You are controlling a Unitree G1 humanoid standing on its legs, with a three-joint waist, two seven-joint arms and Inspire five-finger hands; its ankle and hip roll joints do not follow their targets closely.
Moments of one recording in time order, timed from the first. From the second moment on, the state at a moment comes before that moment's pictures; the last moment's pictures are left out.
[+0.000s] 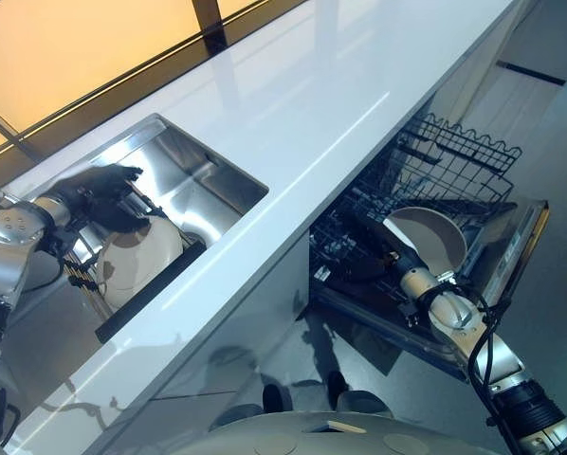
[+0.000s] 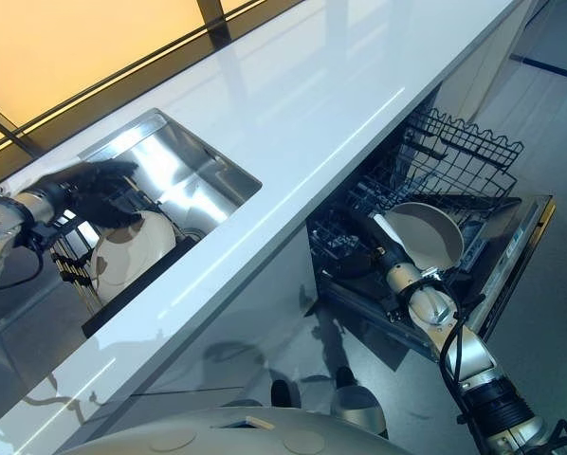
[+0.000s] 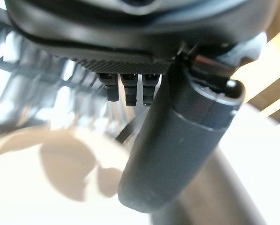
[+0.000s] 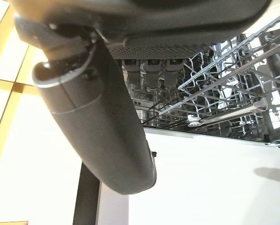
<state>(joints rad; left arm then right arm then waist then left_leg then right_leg) -0.31 1.05 -0.09 0.34 -0.18 0.27 -0.48 0.03 -0.65 0.28 -0.12 0.21 0.13 0.05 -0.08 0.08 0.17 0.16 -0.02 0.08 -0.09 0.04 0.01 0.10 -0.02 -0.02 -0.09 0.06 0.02</state>
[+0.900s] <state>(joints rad) -0.28 1.06 -0.08 0.33 0.01 0.33 -0.62 0.04 -0.65 0.28 -0.12 0.22 0.13 0.05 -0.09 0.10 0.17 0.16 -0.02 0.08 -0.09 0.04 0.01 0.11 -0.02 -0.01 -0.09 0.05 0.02</state>
